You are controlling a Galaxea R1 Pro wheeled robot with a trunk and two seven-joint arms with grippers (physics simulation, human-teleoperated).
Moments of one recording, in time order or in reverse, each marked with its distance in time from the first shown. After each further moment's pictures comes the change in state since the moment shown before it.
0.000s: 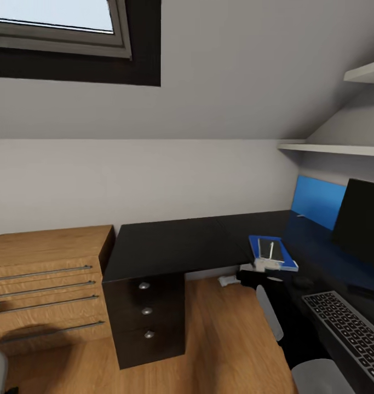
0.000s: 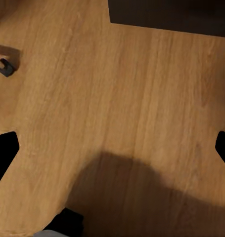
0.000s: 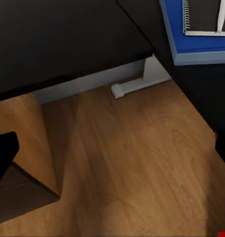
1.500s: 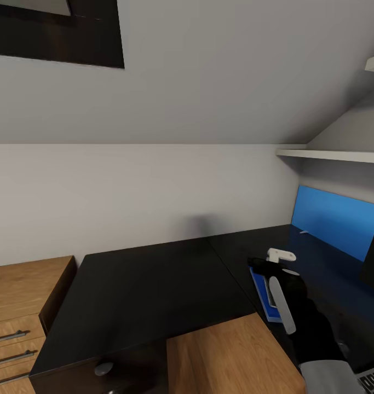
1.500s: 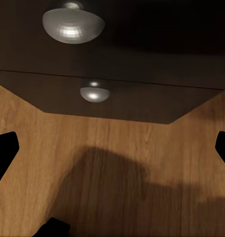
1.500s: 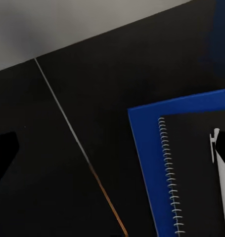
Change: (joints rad) left arm 0.000 0.009 0.001 -0.047 -0.001 0.000 -0.002; right arm 0.000 -0.011 -0.092 -0.135 -0.003 0.011 -0.002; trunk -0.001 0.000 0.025
